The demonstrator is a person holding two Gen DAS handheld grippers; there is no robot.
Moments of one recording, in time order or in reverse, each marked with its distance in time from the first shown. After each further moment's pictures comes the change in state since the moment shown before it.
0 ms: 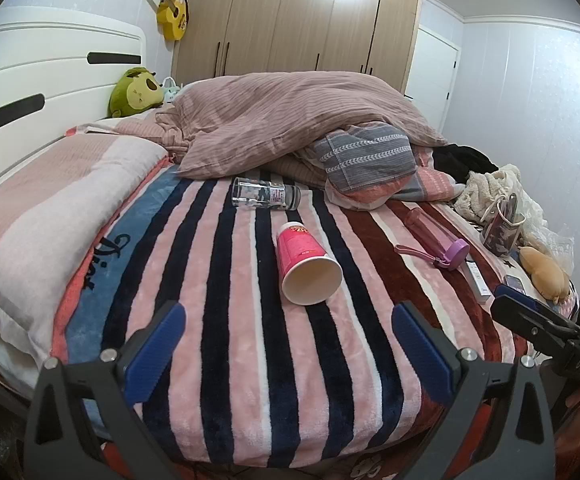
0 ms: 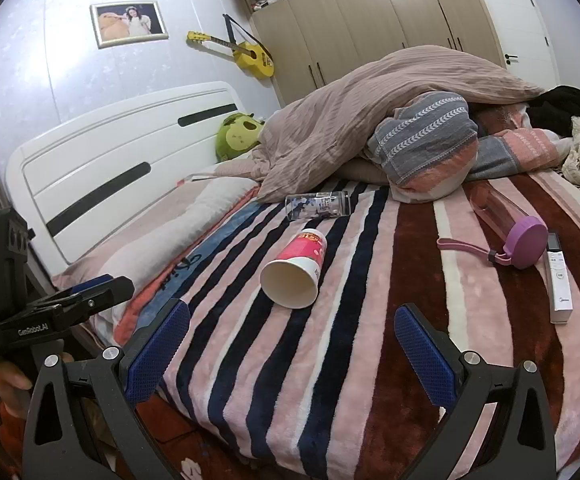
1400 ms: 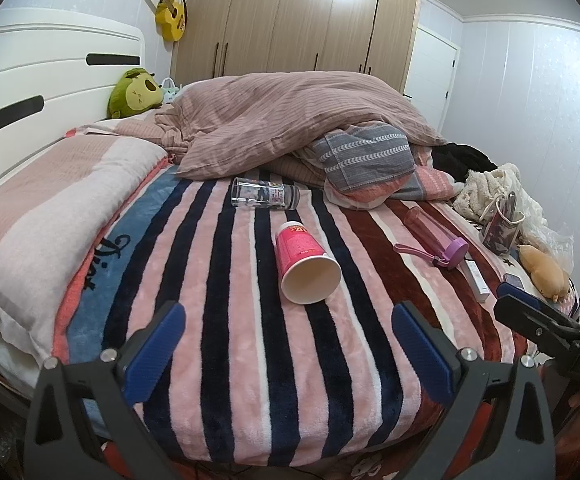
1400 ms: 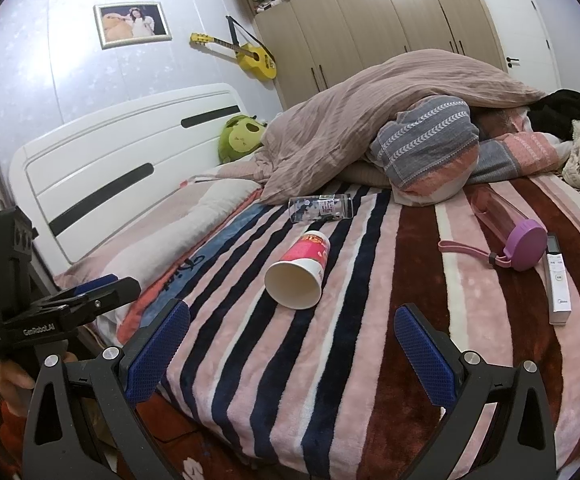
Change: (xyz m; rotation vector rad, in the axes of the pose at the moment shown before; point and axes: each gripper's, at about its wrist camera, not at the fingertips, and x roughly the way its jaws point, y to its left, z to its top) left arm 0.002 0.002 0.001 -0.003 0.000 0.000; right arm -0.010 0.005 0.005 -0.006 -0.006 0.004
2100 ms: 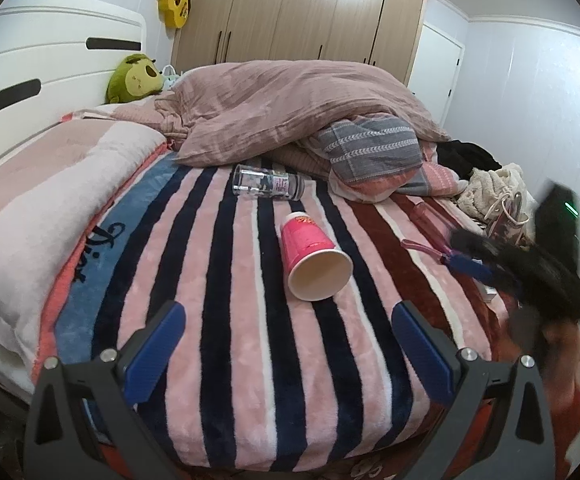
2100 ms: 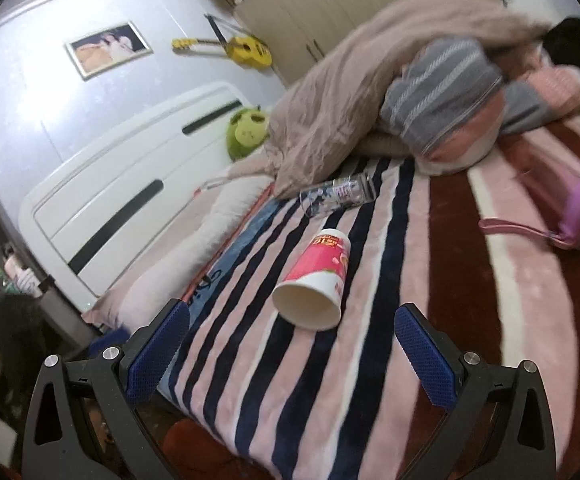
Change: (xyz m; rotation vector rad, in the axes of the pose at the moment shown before) left arm 0.026 0.015 -0.003 -0.024 0.036 -0.010; right arm 0.095 -0.045 0.033 0.190 0.098 0.159
